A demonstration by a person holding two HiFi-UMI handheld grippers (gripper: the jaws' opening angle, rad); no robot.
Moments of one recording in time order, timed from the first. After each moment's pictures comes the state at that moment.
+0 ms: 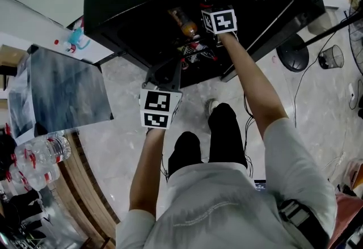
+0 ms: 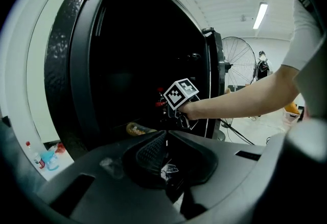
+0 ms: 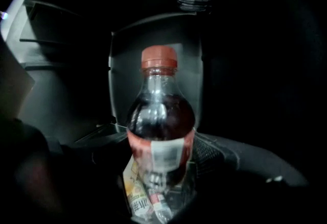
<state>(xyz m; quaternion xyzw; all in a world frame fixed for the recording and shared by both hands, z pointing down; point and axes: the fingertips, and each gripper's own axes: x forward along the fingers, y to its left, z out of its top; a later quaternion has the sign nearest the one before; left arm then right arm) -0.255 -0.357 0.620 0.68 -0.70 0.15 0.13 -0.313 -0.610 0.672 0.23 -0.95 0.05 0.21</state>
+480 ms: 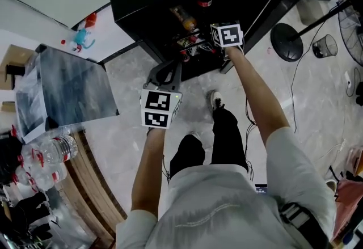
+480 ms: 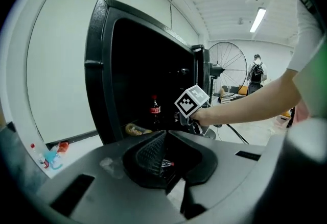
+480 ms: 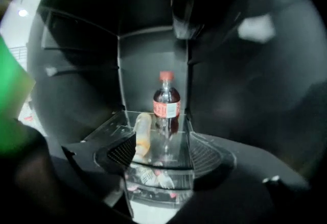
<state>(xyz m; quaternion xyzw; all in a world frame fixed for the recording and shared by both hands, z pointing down) -0.237 -0.301 0.572 0.70 -0.68 0.15 0.15 -0.229 -0.549 0.666 0.29 -0.92 0.08 0.27</state>
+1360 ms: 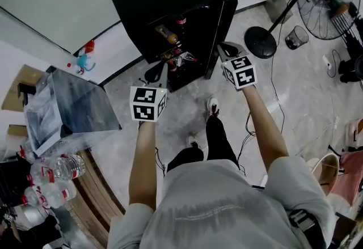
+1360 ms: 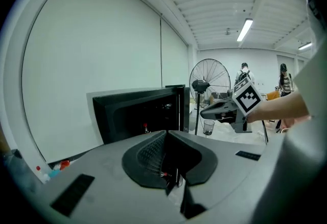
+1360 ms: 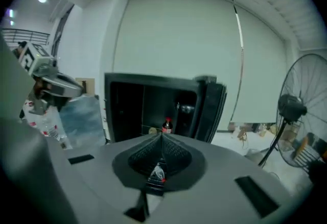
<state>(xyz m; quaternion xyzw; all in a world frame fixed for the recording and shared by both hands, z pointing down) -0.209 -0.255 0.425 0.74 -0.65 0.14 0.11 -0.063 -0.397 0.460 0.30 -0.92 0.00 0.24</state>
